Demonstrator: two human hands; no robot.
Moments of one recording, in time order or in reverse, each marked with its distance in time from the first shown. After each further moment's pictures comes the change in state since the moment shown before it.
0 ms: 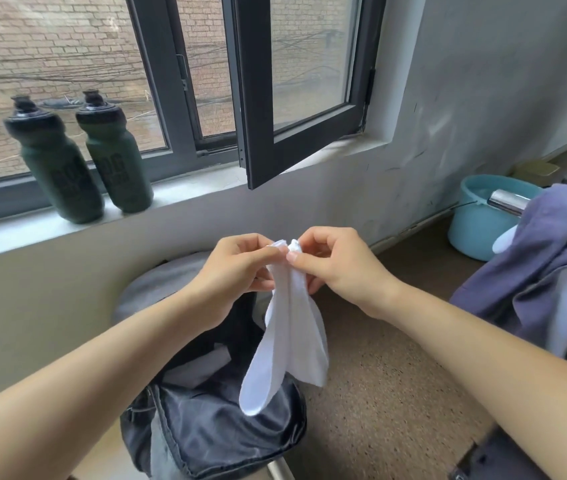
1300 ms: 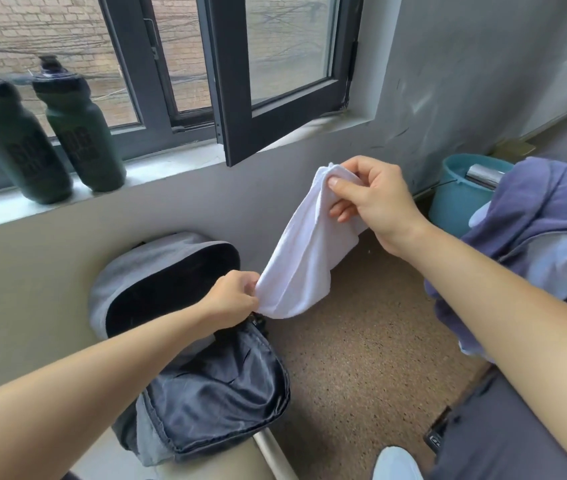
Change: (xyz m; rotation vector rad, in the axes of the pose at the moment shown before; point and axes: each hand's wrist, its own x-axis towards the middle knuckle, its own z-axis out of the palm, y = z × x) left_hand 0.027 -0.106 0.004 0.660 -0.067 -0.150; right_hand 0.016 0.007 -0.066 -0.003 0.300 -0.054
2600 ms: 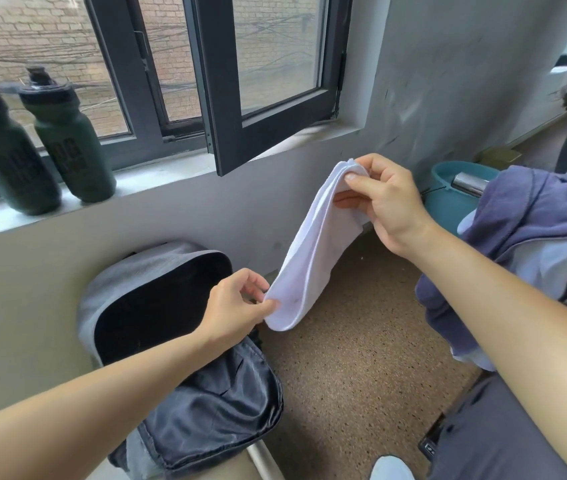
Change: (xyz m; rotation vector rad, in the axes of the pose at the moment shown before) left_hand -0.017 0.019 0.022 -0.253 0.276 0.153; right_hand 0.012 0.010 -0.025 0.233 0.056 0.025
